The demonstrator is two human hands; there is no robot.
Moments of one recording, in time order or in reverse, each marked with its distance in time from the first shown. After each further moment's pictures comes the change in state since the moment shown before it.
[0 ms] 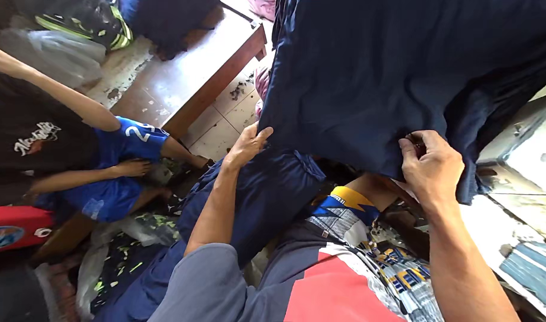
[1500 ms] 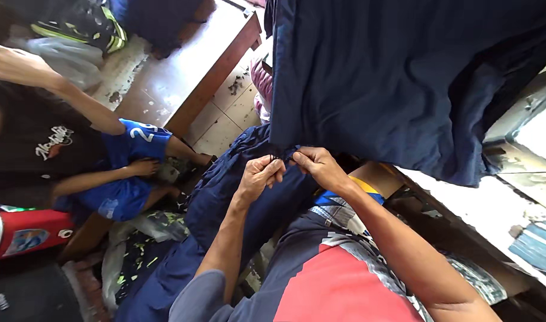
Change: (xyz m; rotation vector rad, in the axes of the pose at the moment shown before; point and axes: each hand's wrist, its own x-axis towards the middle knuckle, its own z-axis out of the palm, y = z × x) left_hand -0.096 -0.007 0.056 -0.321 -0.087 0.099; right_hand -0.041 -0.128 0.093 1.010 -0.755 -0.128
